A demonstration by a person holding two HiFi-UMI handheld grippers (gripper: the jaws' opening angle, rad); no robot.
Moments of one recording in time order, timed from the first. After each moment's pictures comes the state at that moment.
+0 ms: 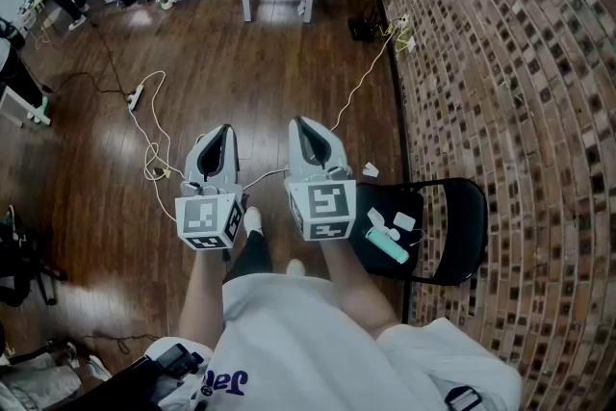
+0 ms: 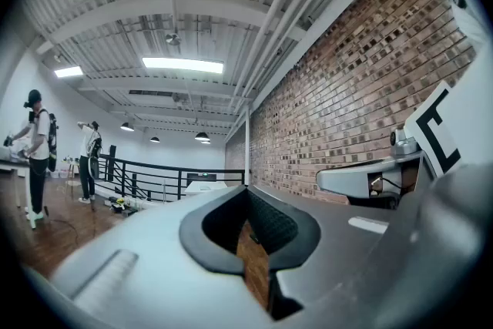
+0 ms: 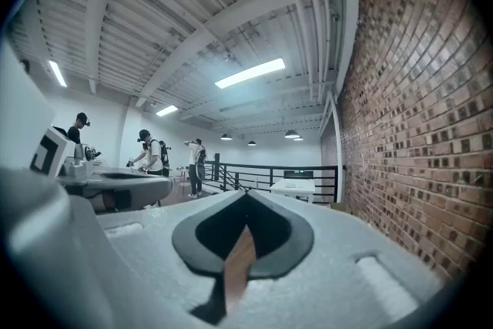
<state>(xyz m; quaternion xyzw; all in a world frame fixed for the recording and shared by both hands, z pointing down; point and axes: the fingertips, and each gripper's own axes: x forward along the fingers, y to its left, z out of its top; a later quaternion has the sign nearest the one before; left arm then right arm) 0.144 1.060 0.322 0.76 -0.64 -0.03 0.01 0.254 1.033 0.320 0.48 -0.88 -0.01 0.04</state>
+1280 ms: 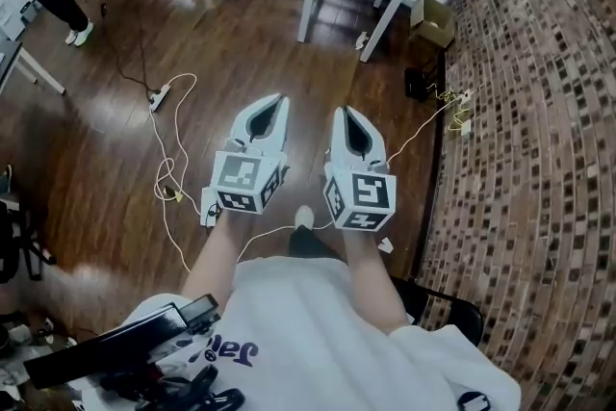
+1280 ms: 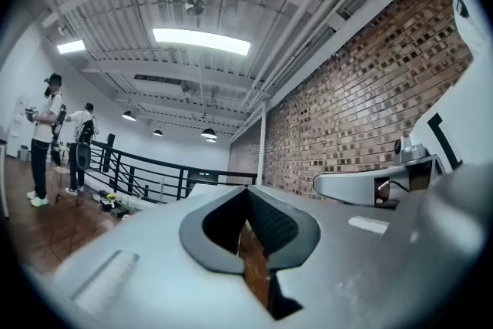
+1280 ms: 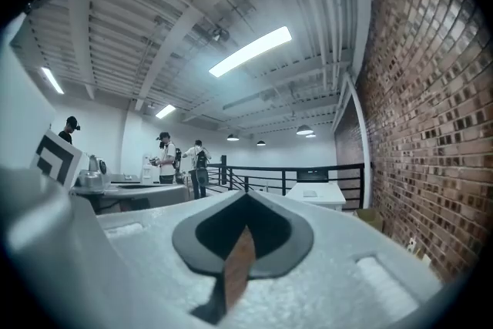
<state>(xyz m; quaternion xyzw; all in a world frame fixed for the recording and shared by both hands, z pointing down) -0.046 0.685 0.321 0.76 -0.65 -0.06 0.04 0.050 0.667 0.316 0.44 -0.90 0.02 0.02</state>
